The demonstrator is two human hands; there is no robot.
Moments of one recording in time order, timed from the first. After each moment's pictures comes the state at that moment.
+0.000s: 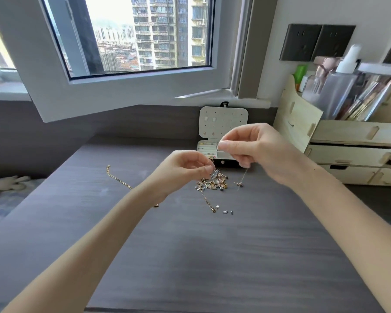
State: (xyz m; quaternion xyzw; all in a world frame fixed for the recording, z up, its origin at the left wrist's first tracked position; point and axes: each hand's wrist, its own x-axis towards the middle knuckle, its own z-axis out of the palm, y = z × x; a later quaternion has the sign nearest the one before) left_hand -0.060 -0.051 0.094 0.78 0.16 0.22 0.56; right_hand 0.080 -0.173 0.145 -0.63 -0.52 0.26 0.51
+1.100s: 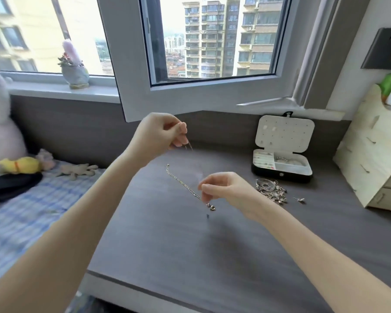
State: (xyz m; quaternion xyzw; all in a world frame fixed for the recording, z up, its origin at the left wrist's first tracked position) left_hand -0.165 0.046 0.141 0.80 0.33 0.38 0.33; right_hand -0.008 -0.068 0.059 -0.57 -0.55 0.42 0.44
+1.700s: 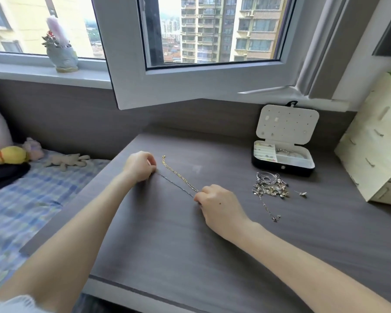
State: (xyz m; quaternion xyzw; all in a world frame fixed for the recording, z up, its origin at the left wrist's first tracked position) left_hand -0.177 0.137 0.016 0.80 0.54 0.17 0.20; right_hand -0.029 -0.054 -0.005 -0.68 -0.72 -0.05 0.12
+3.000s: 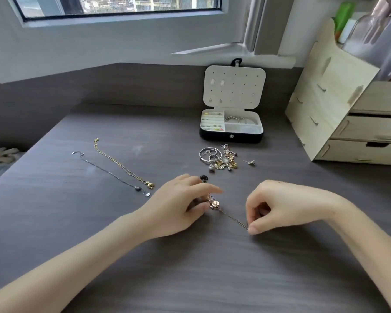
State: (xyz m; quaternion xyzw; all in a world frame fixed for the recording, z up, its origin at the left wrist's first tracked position) left_hand -0.070 -0.040 -0.007 0.97 0.08 0.15 0.20; right_hand 0.113 -0.188 0.052 -0.70 -0.64 0.31 0.04
